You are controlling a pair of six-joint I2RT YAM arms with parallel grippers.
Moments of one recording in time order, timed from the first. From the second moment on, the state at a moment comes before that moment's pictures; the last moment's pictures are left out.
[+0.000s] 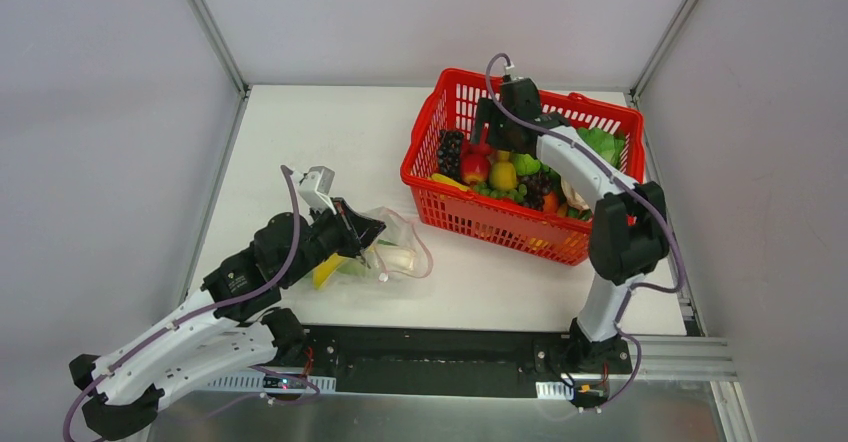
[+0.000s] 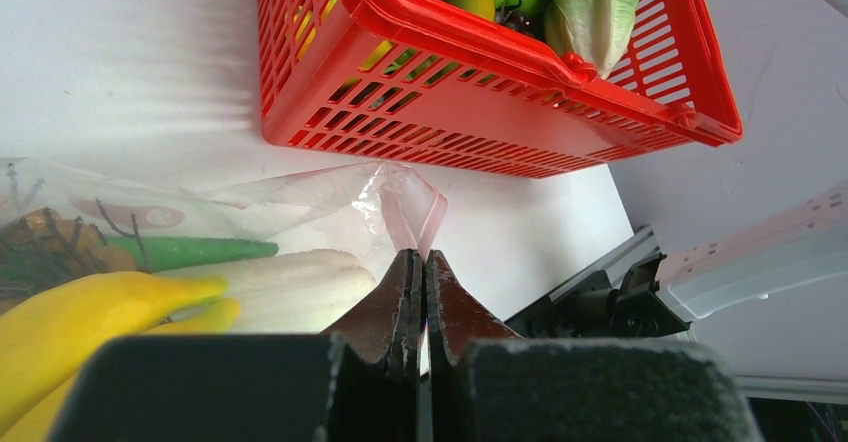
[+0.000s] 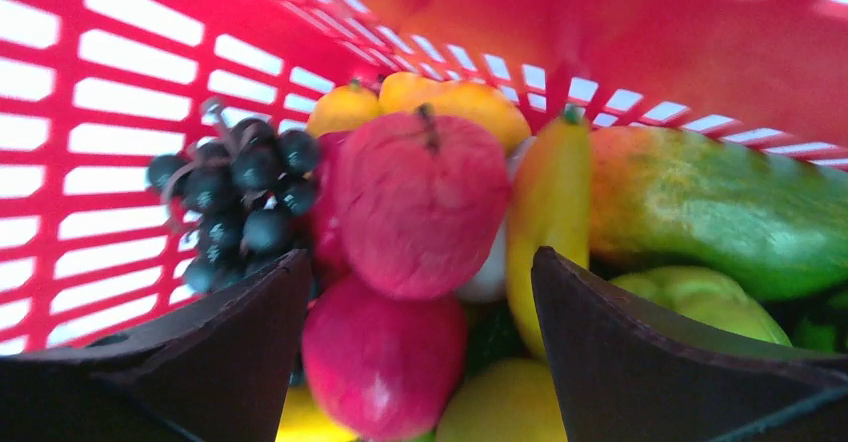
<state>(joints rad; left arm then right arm) -0.91 0.58 0.74 -0.40 -0.24 -0.73 0.42 1.79 1.51 -0.47 0.06 0.45</state>
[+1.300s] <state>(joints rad) -0.91 0.61 0.77 -0.41 -0.24 -0.73 0.42 1.13 1.08 -0.20 -0.47 0.51</state>
